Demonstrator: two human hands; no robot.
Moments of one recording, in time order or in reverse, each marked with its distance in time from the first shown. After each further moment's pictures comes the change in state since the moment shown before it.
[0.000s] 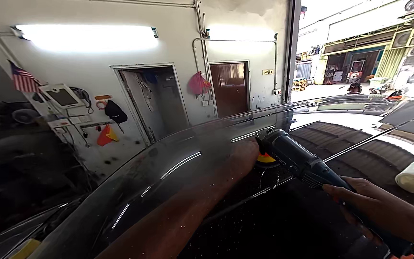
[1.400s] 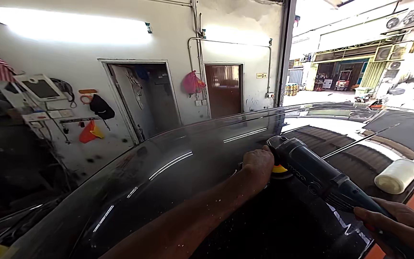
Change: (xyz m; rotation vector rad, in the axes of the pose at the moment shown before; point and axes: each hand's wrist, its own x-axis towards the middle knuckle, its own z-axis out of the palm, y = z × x) left_hand -0.038 0.054 -0.009 -0.103 -0.006 0.074; right_hand -0.058 0.041 -0.030 -0.029 0.061 -0.022
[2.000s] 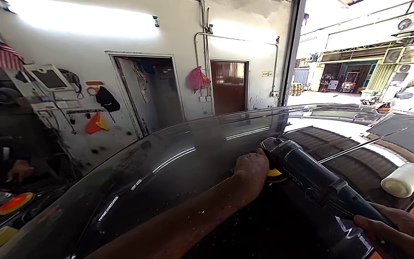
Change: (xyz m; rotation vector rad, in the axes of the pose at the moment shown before) left_hand -0.033 -0.022 0.000 0.034 -0.058 -0.082; right_hand -0.007 -0.013 0.015 -0.043 -0.086 -0.046
